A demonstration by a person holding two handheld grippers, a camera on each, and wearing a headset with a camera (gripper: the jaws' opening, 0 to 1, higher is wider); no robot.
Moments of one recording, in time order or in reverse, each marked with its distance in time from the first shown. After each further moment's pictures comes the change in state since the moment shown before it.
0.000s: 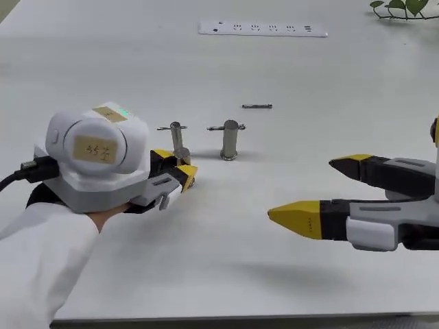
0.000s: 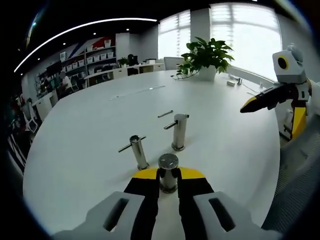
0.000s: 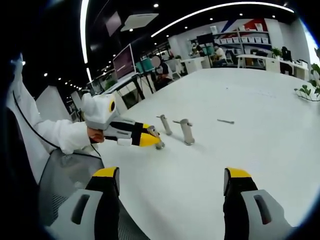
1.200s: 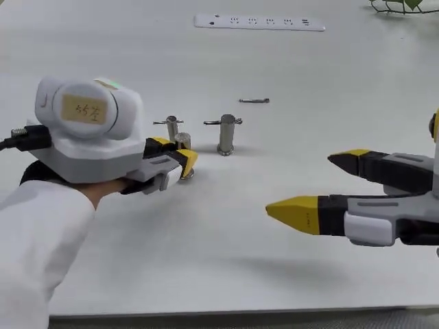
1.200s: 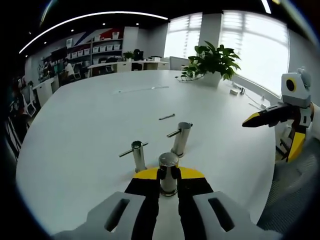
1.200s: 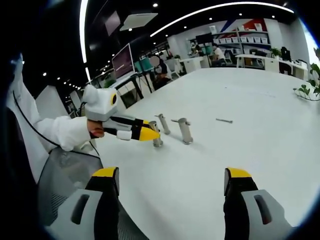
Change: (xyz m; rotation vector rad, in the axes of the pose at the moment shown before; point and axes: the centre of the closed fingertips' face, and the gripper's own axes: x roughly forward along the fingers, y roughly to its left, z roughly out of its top) left arm 0.004 0.003 0.010 -0.119 0.008 -0.024; right arm 0.001 -0.003 -0.002 -0.001 0.004 -0.012
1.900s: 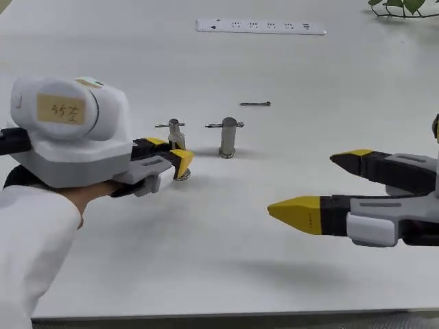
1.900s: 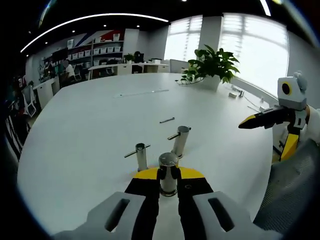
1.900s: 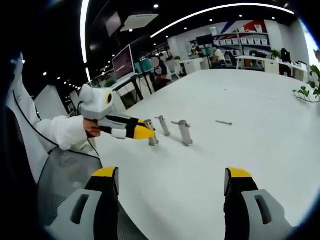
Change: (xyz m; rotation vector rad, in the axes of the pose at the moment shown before) left arm -0.010 0.000 0.008 -0.001 -0.018 -0.007; right arm -0.001 -0.001 0.005 -0.005 -0.010 -0.002
